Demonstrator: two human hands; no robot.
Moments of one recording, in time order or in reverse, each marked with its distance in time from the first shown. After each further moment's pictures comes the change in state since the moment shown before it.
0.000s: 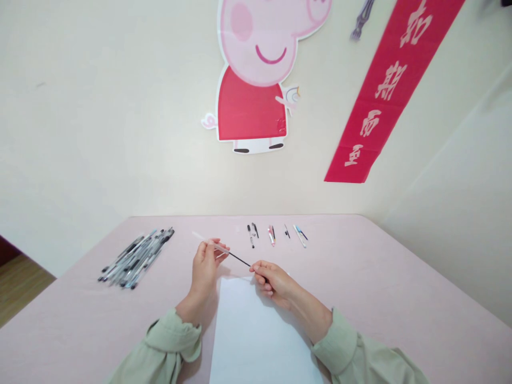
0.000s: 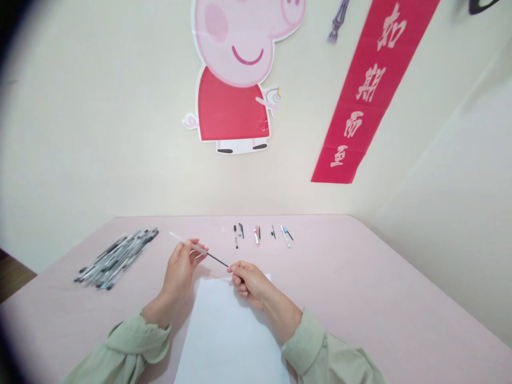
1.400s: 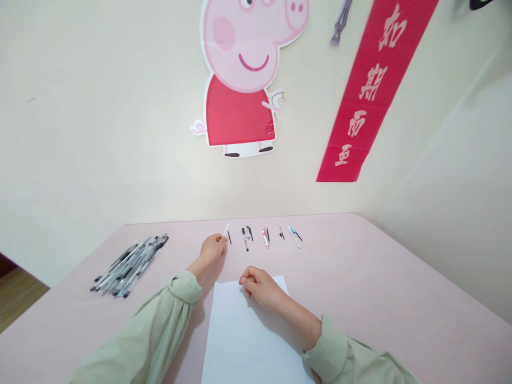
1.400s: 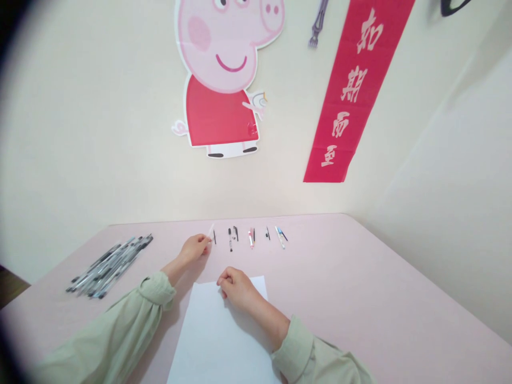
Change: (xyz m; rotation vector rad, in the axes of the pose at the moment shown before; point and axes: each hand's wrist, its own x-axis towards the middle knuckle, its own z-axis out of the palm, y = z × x) left_hand 0.081 -0.024 0.017 1.040 -0.223 0.058; right_hand 0.007 0.012 0.006 -0.595 0.161 -0.252
